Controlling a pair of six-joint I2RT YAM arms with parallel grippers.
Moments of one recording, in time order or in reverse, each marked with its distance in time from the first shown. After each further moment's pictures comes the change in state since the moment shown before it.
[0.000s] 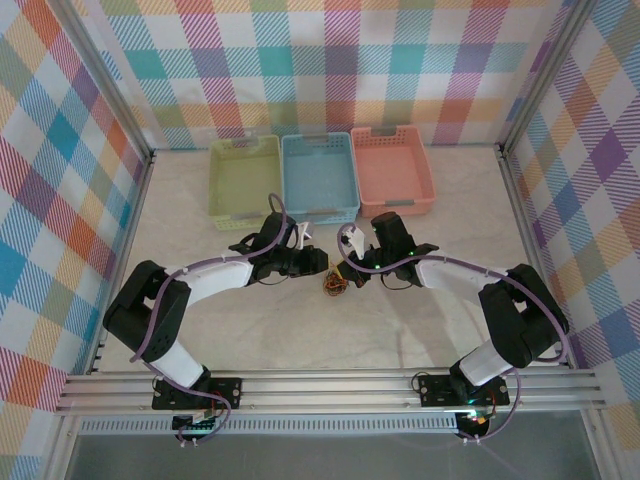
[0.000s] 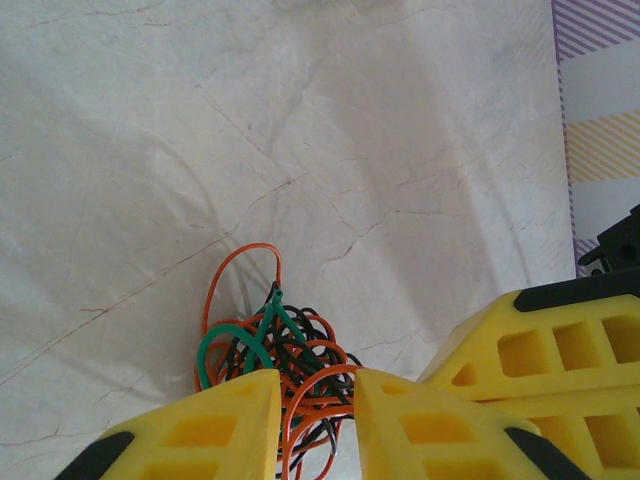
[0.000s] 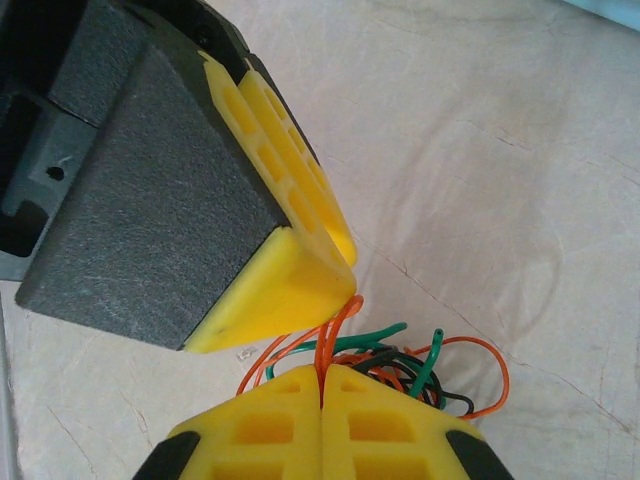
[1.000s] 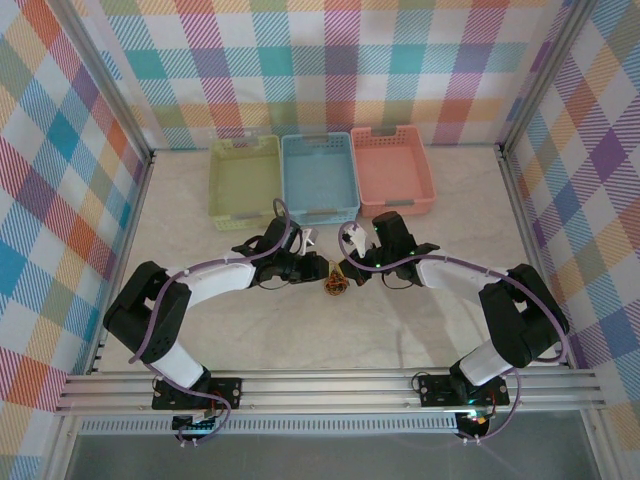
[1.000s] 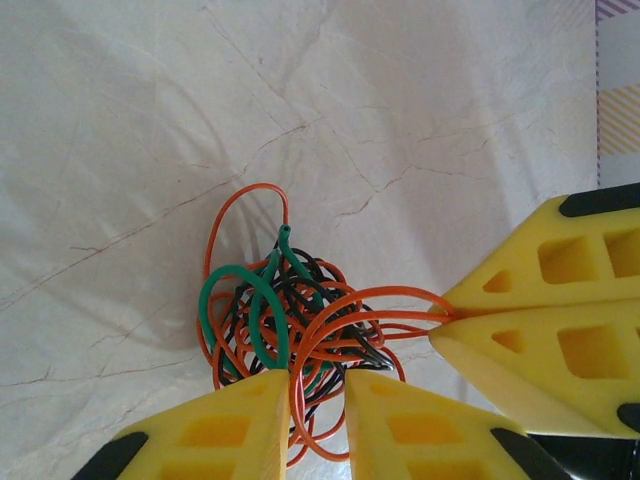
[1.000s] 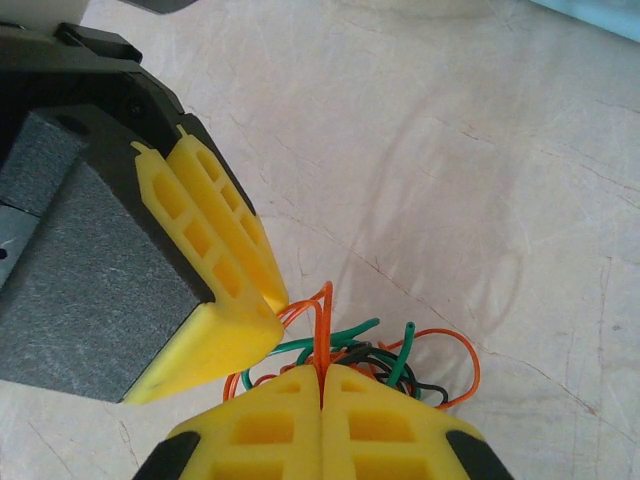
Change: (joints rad) left arm -0.035 -0.003 0.004 -0.080 -0.013 -0.005; right arm -0.013 0.000 0.000 0.000 0.038 0.026
